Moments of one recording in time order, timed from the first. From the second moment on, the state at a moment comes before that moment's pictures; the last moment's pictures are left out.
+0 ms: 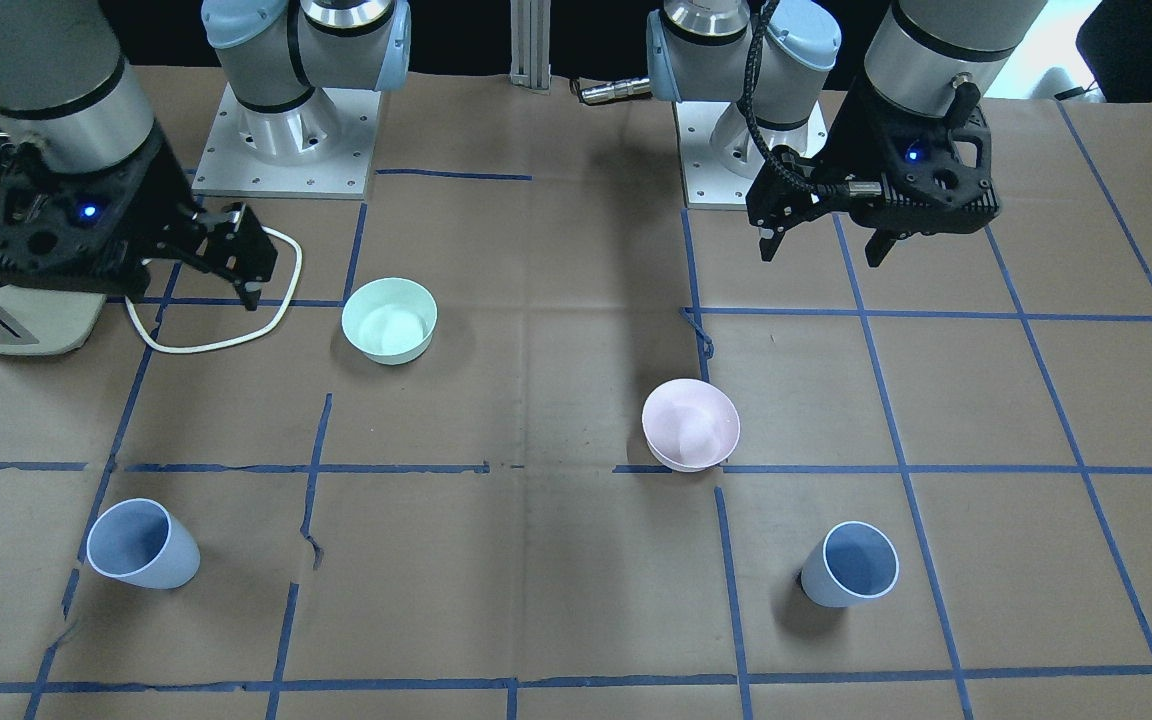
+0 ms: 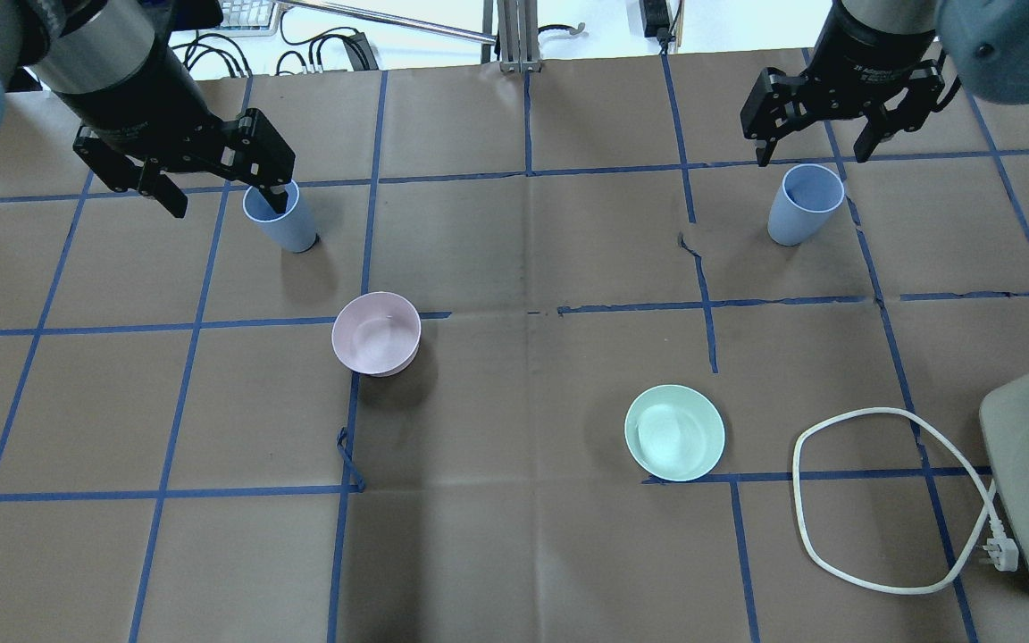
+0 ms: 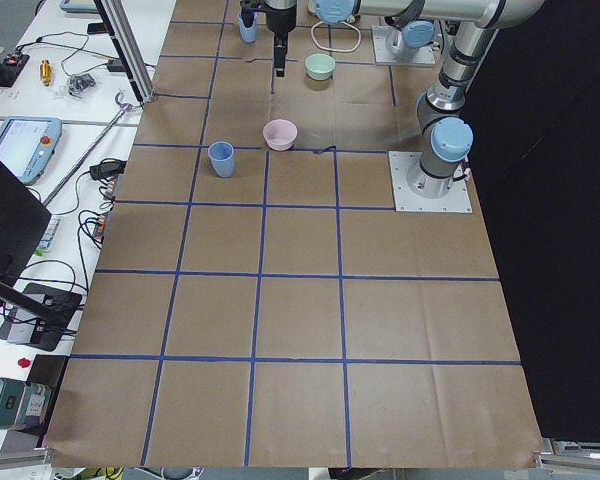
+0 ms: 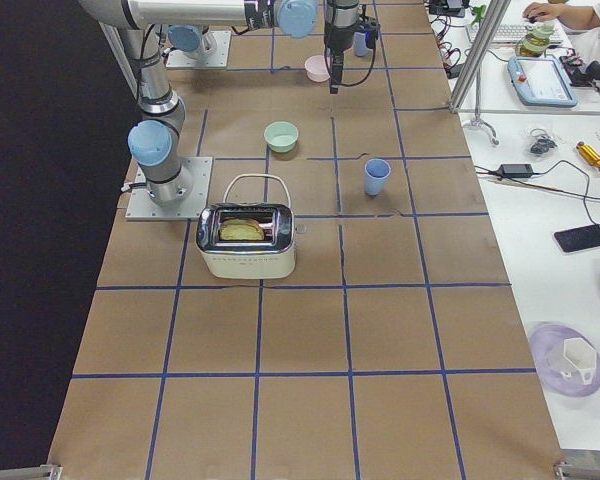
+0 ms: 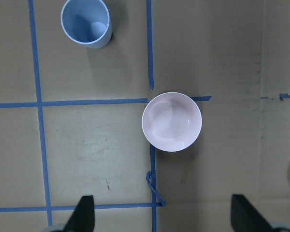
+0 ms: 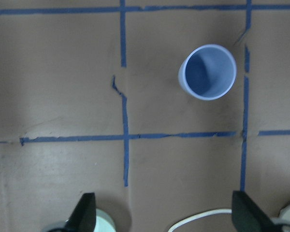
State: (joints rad) left arm -1.54 -1.57 -1.53 -1.60 1.55 0.05; right arm 1.47 -1.39 1.45 -1.68 -1.59 -0.09
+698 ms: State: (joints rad) left arm -1.54 -1.57 -1.53 -1.60 1.55 0.05; right arm 1.31 -1.16 1.27 -1.71 -1.58 -0.34
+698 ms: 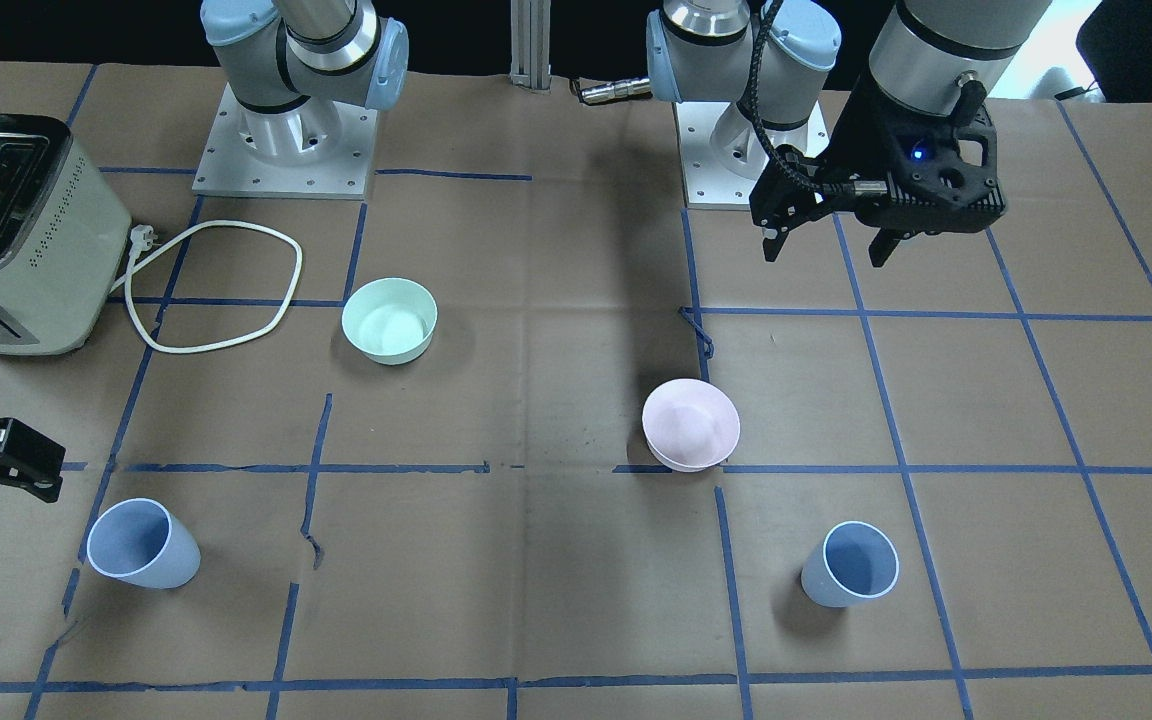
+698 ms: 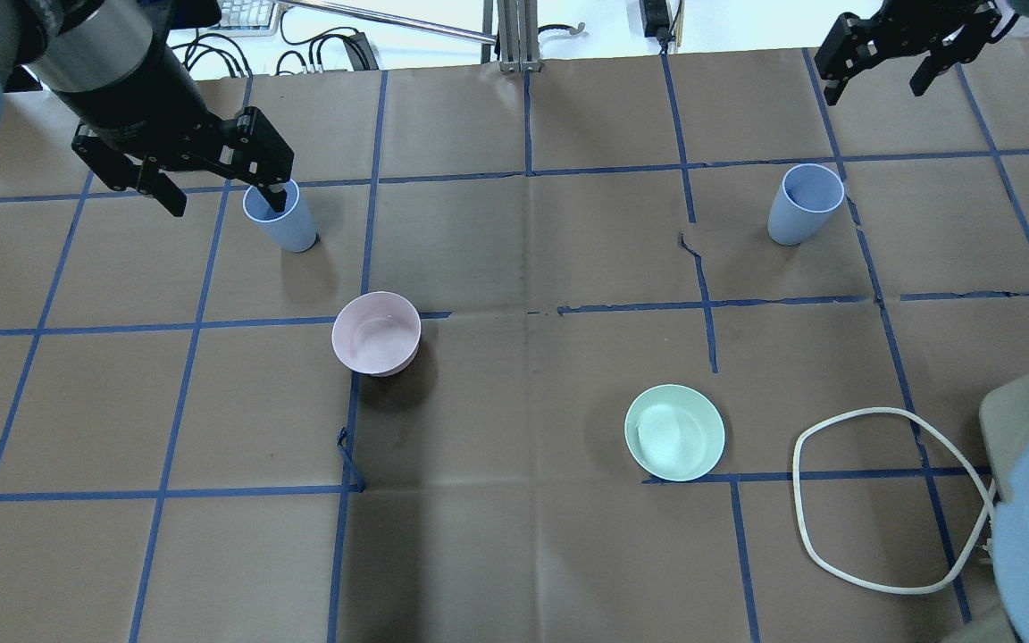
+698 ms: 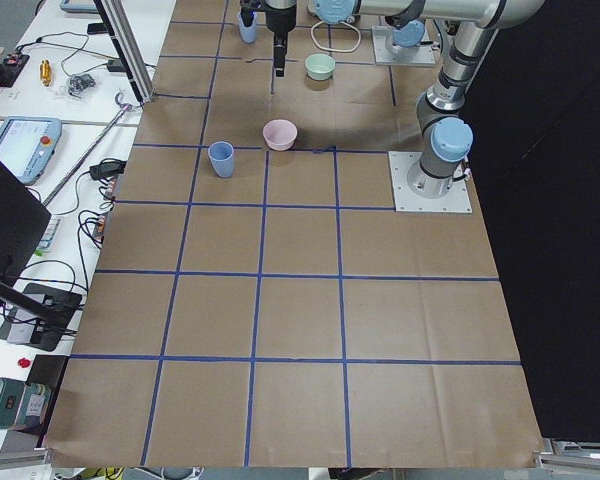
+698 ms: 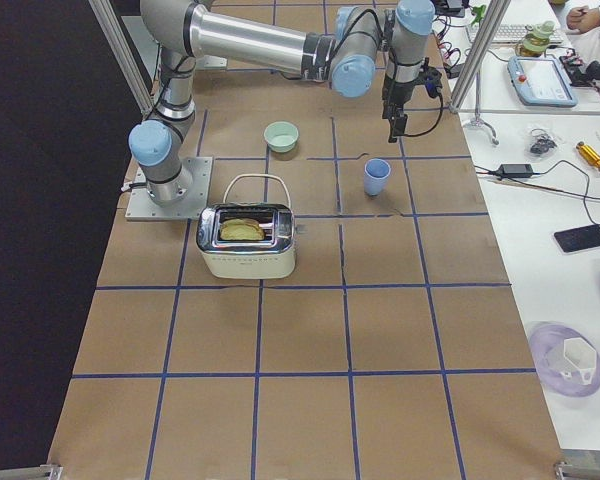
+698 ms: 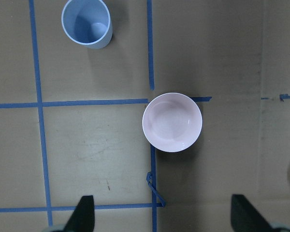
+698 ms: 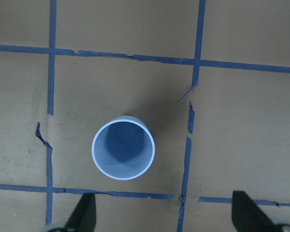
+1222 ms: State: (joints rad) left arm -1.53 -1.57 -1.52 -1.60 1.55 0.06; right arm 1.30 -1.08 1.37 -1.80 -1.57 -0.36
